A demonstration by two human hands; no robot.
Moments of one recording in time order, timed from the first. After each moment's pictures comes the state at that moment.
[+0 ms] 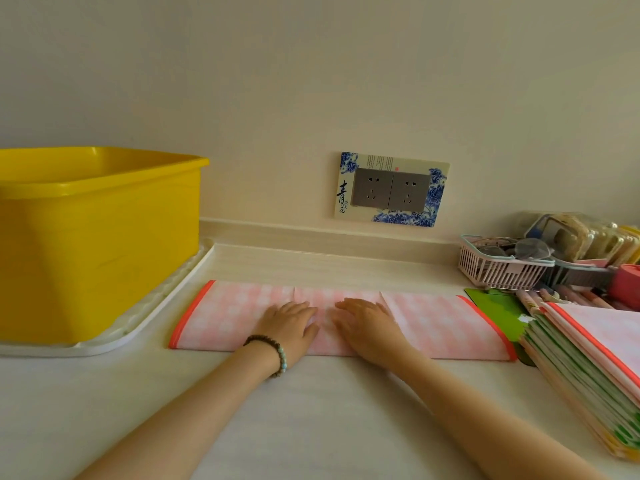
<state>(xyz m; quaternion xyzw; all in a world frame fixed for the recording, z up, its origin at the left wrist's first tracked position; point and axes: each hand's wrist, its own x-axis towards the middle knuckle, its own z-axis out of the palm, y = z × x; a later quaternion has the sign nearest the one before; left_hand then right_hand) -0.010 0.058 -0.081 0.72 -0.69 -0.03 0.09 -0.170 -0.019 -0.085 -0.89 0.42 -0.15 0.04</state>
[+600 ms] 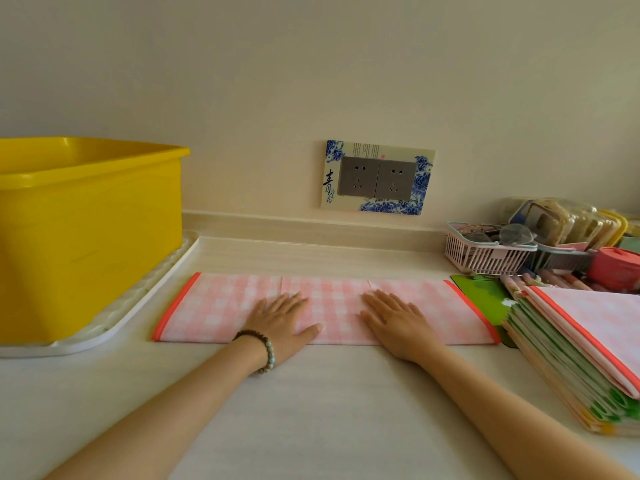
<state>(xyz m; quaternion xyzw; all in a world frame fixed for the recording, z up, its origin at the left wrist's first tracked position) -0.016 0.061 -0.084 0.72 -0.69 -0.06 0.04 -0.231 -0.028 -0.088 -0.85 0.51 -0.07 0.08</state>
